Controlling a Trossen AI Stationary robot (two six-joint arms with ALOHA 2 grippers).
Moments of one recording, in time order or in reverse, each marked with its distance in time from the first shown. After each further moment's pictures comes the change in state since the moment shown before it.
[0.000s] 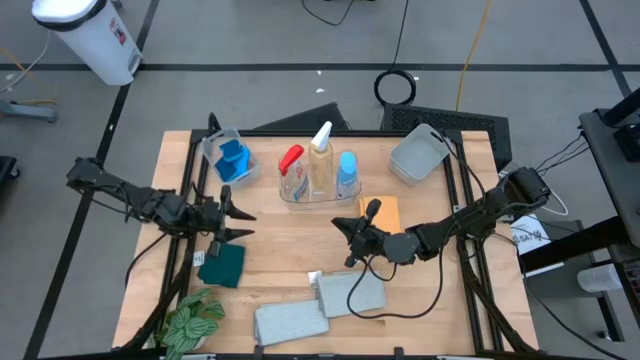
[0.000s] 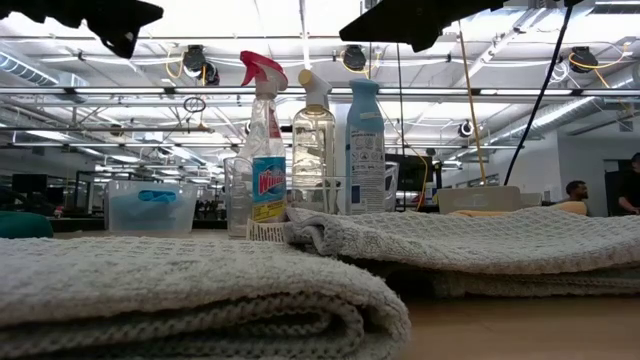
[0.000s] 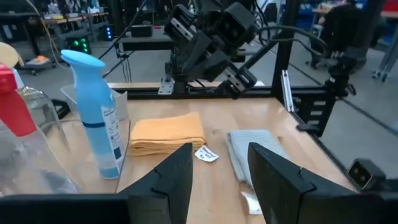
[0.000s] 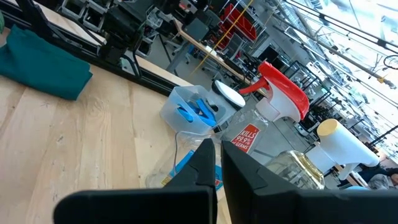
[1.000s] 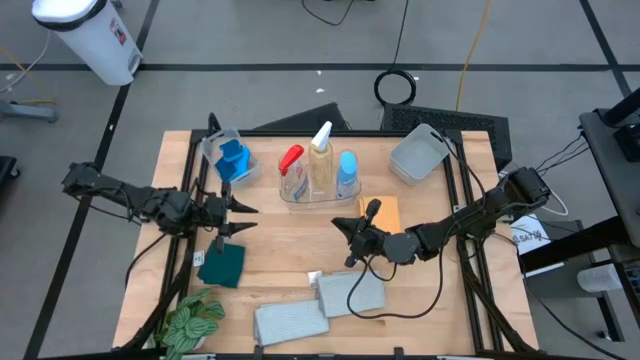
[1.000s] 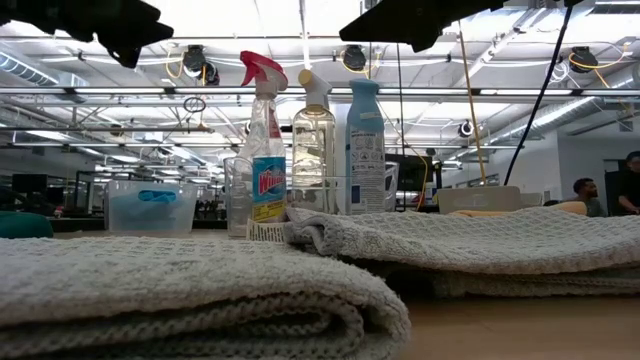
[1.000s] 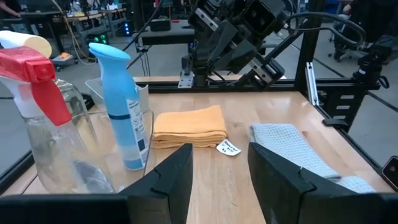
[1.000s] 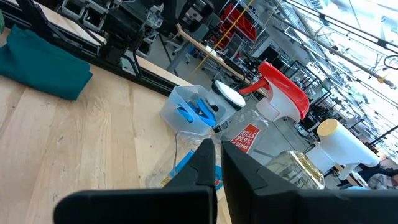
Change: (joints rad) left arm 0.084 -0.001 -0.009 -0.023 0.011 0.027; right arm 0.000 0.000 0.000 0.000 0.000 0.000
